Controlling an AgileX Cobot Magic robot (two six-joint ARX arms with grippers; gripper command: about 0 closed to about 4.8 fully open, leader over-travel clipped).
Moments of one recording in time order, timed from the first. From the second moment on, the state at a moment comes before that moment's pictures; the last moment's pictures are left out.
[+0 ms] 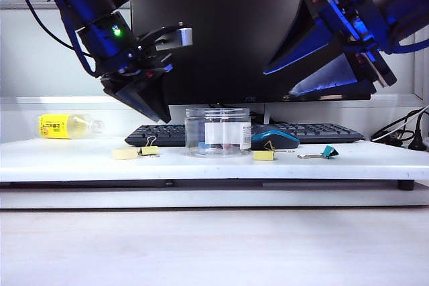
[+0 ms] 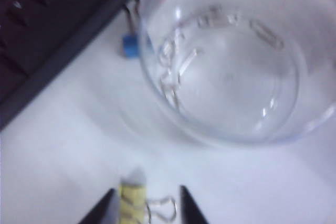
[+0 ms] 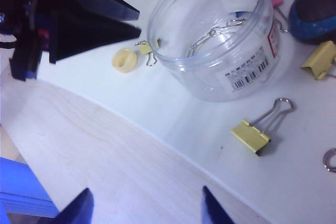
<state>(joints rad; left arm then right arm) -0.46 1.72 1.28 -0.43 0.17 0.34 0.43 1.17 0.64 0.04 -0.47 0.32</state>
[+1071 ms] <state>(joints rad) -0.46 1.80 1.28 -0.42 0.10 0.38 0.43 1.17 0.64 0.02 -0.47 0.31</state>
